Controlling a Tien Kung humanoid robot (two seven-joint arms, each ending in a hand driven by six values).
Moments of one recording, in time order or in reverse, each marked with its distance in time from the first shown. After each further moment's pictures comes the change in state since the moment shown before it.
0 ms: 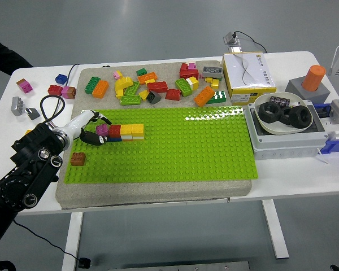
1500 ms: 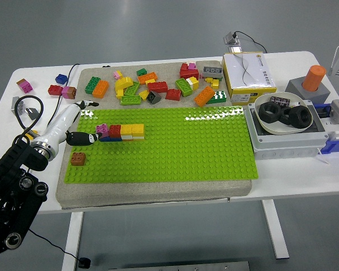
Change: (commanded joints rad) left arm 0.323 0.033 -0.115 -0.433 0.179 0.190 -0.077; right arm -0.034 -0.004 0.010 0.000 0.040 0.005 0.001
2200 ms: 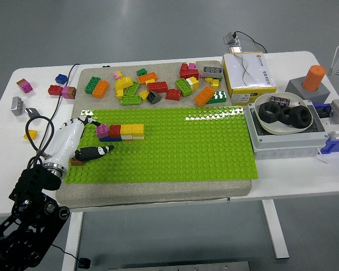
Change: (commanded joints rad) left arm 0.010 -0.034 0.098 0.133 0.127 0.215 0.025; right arm 0.001 0.004 0.017 0.000 -0.025 0.012 -0.004
